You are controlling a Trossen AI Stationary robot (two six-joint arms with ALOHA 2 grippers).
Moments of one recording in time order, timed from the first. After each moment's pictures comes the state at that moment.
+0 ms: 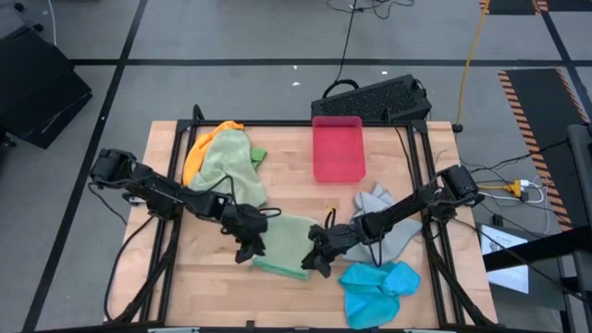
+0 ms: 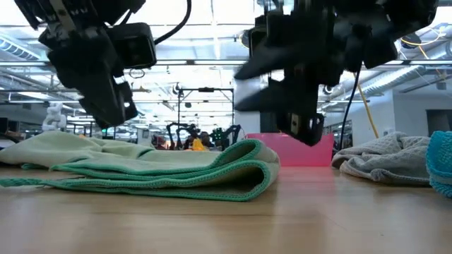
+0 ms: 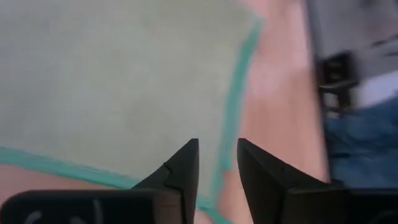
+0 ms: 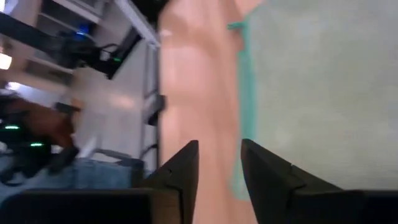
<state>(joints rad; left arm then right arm) -0.23 1.47 0.65 0.02 0.31 -0.53 0.34 1.84 0.83 0.52 -0.13 0.95</state>
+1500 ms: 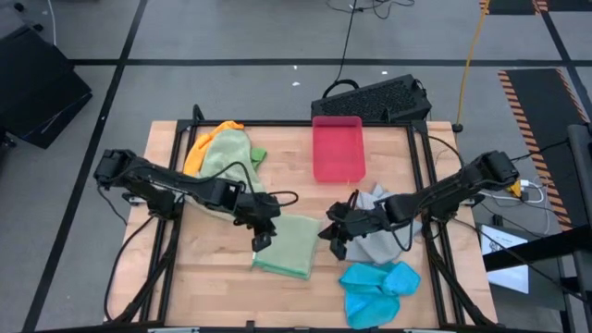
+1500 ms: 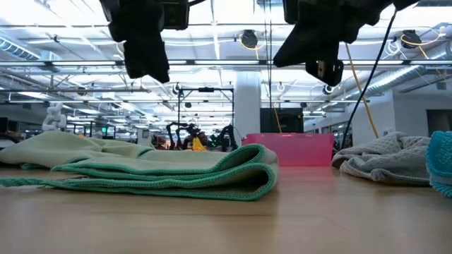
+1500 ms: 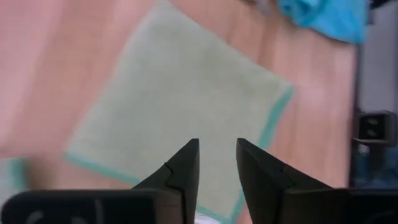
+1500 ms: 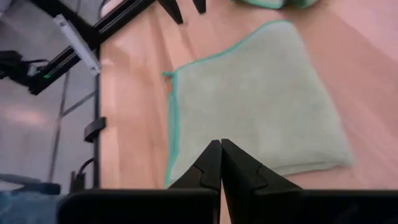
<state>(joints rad) -0.16 1.50 1.07 -0.53 0.12 -0.50 0.32 1.44 0.83 -0.04 0.15 0.78</state>
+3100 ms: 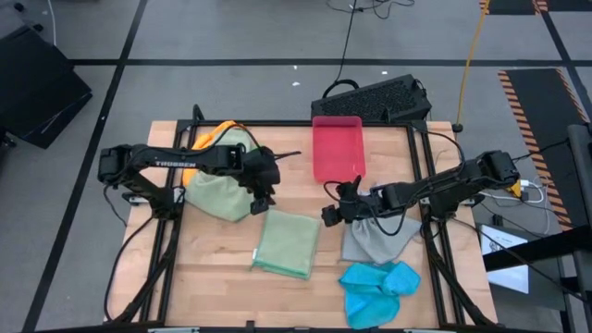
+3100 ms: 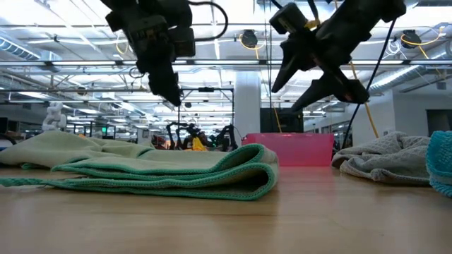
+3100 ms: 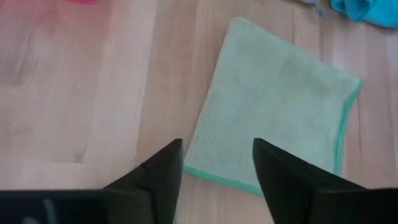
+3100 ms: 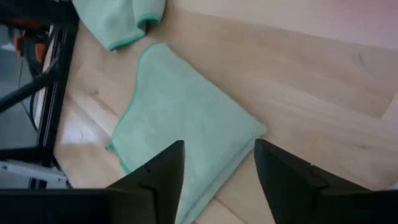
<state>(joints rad) 0.19 1.50 1.06 -0.59 0.32 -0.05 0.17 1.43 0.83 -0.23 0.18 1.37</state>
